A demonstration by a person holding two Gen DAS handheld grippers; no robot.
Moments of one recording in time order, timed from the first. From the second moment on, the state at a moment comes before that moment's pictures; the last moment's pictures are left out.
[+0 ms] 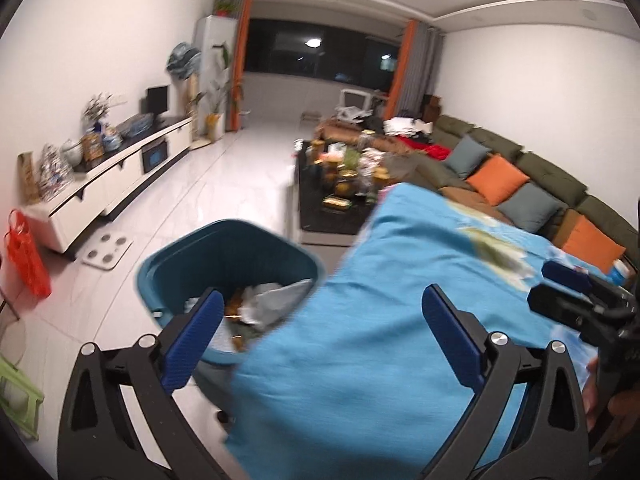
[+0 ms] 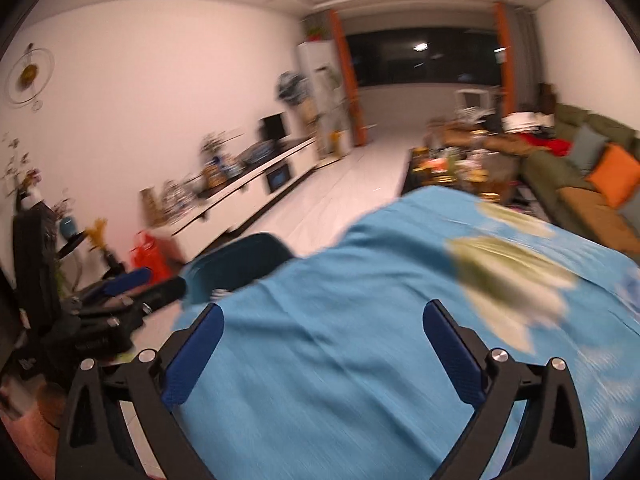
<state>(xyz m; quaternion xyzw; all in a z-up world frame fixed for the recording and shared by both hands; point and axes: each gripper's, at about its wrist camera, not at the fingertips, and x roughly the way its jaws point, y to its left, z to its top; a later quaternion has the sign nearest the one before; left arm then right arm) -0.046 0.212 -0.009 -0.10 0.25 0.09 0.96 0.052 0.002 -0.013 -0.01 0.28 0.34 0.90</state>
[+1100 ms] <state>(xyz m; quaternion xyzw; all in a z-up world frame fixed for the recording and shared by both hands) -0.035 0.025 0.018 0.00 0.16 -0.03 0.99 -0.040 -0.178 -0.018 0.03 0.17 0.06 0.98</state>
